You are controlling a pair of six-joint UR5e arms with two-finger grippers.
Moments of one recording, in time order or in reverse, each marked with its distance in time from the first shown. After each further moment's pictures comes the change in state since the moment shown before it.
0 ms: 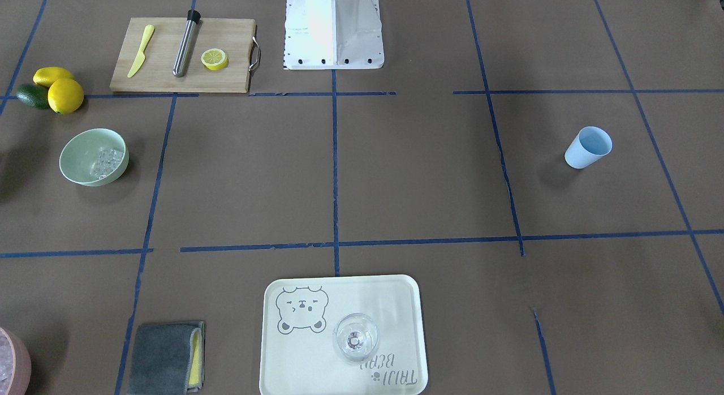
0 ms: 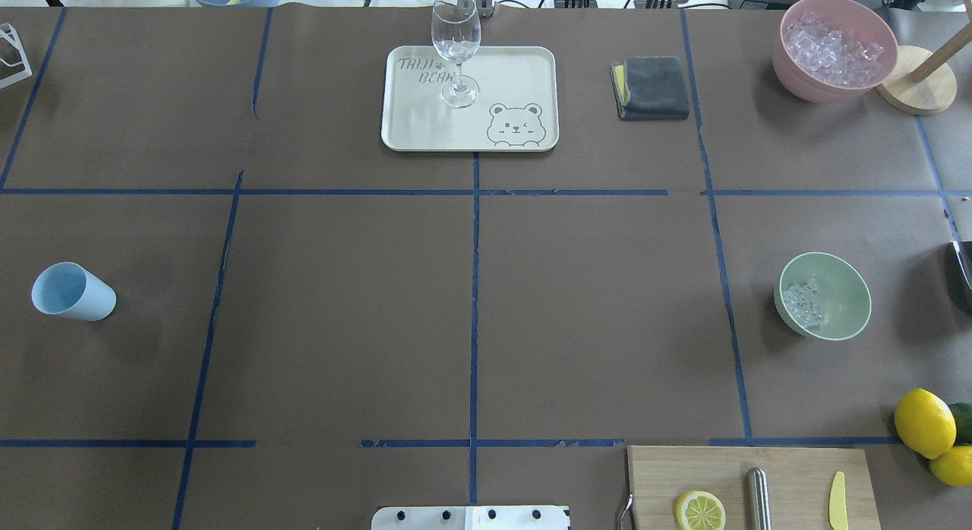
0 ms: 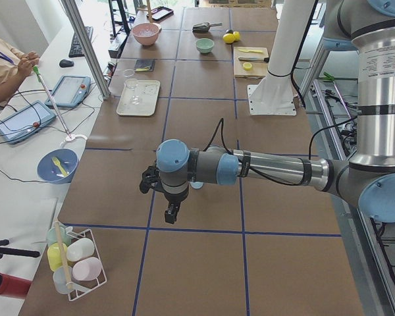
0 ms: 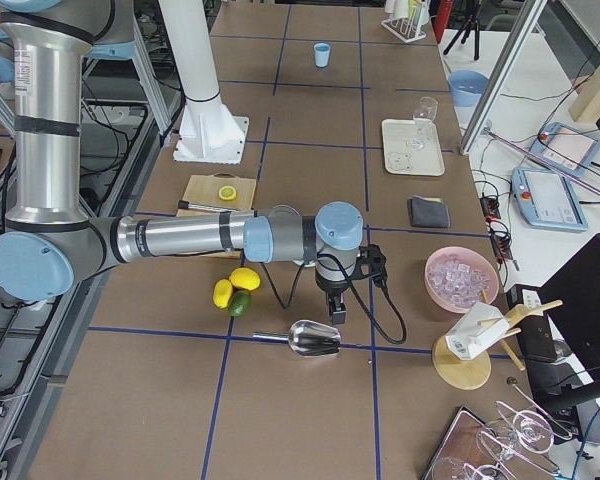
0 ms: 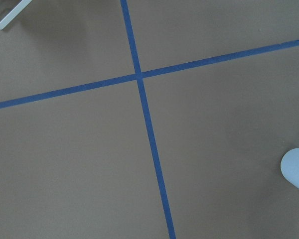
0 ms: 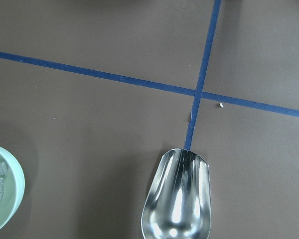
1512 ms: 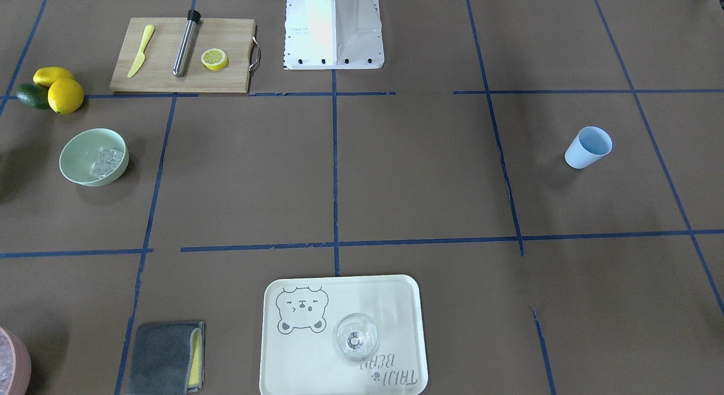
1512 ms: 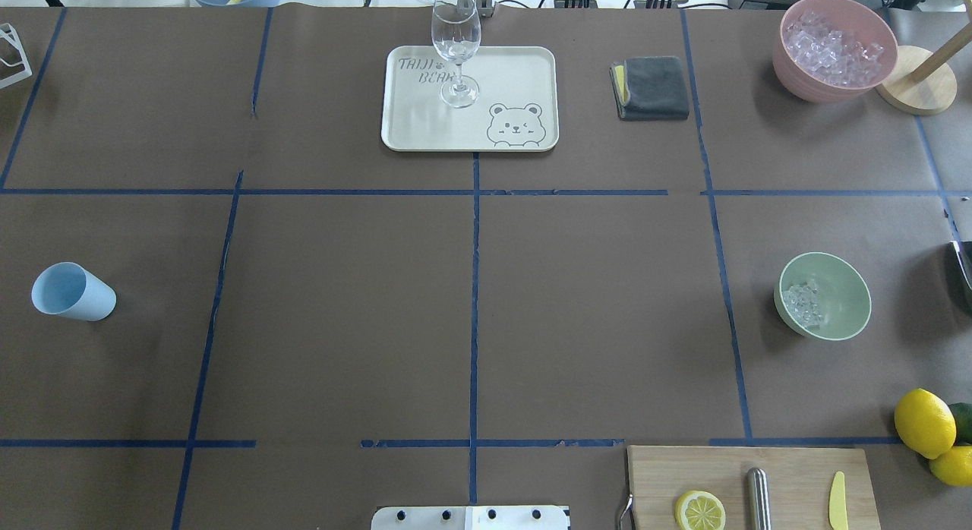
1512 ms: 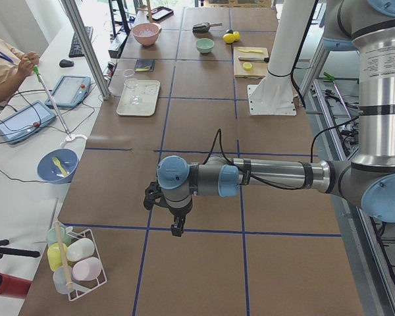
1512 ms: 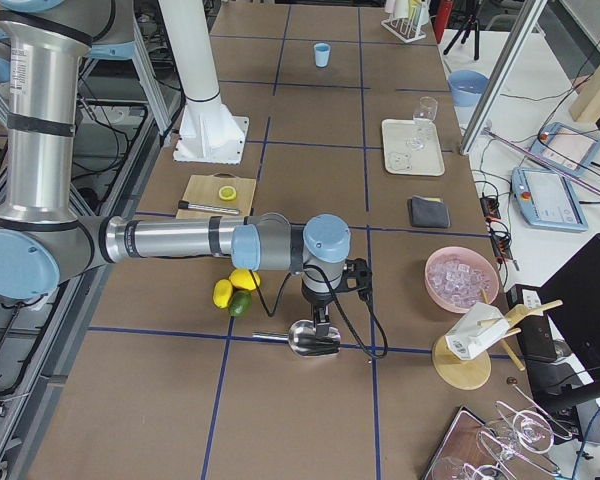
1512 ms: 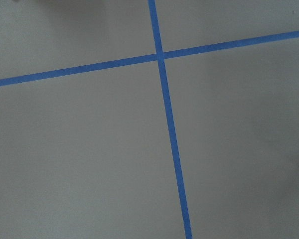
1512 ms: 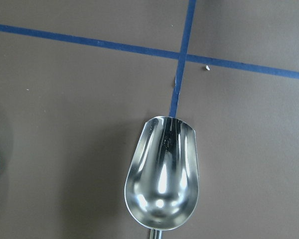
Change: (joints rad) left arm -0.001 0.011 0.060 0.007 -0.003 -0.011; right arm -0.011 -0.067 0.000 -0.007 -0.032 0.002
